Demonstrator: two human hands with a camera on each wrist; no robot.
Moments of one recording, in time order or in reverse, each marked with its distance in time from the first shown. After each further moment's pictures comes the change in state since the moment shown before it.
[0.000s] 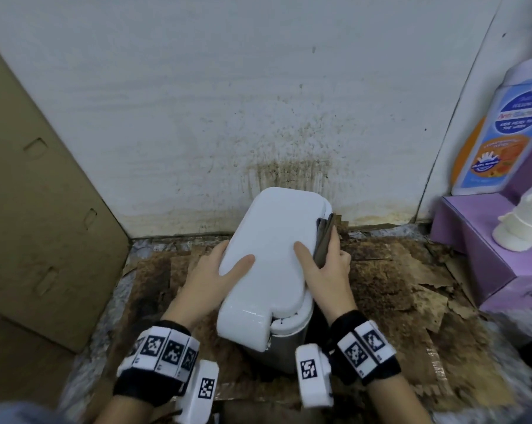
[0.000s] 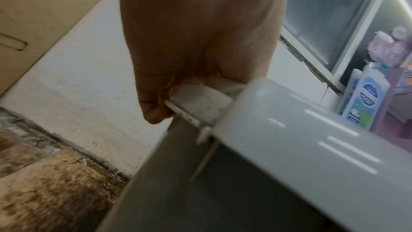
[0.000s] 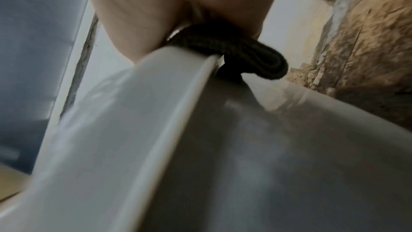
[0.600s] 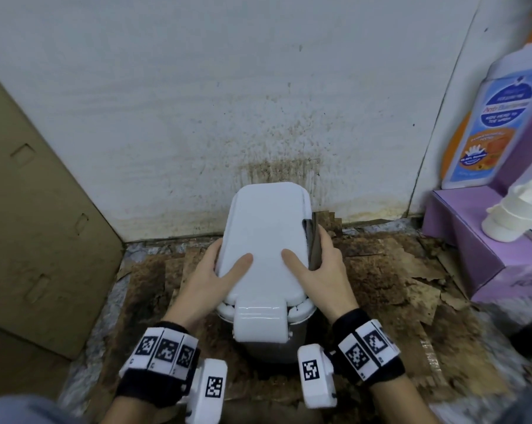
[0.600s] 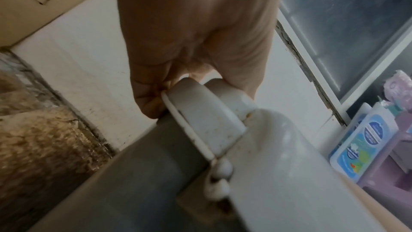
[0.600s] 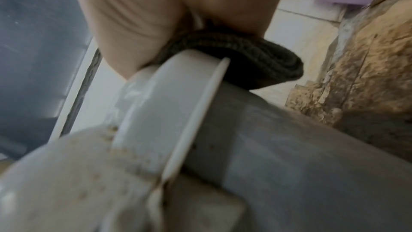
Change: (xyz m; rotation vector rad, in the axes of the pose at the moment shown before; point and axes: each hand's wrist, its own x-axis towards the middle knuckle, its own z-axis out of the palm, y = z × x) left_hand -0.004 0.008 0.013 -0.187 0.025 0.001; right_hand -0.002 0.004 -0.010 -0.080 -0.048 -0.057
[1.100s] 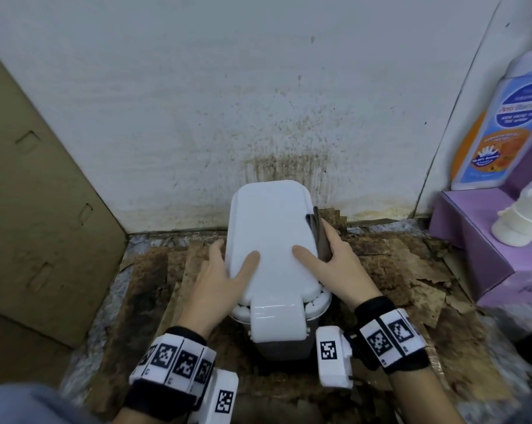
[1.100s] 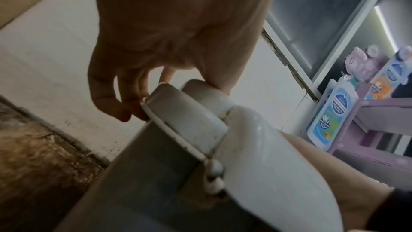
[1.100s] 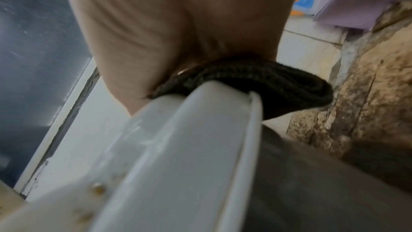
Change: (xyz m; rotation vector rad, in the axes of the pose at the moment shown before) left_hand -0.005 -0.004 0.014 0.238 0.136 -0.104; right_hand 0.017 -0.008 -0.025 -0.055 -0.220 -0.031
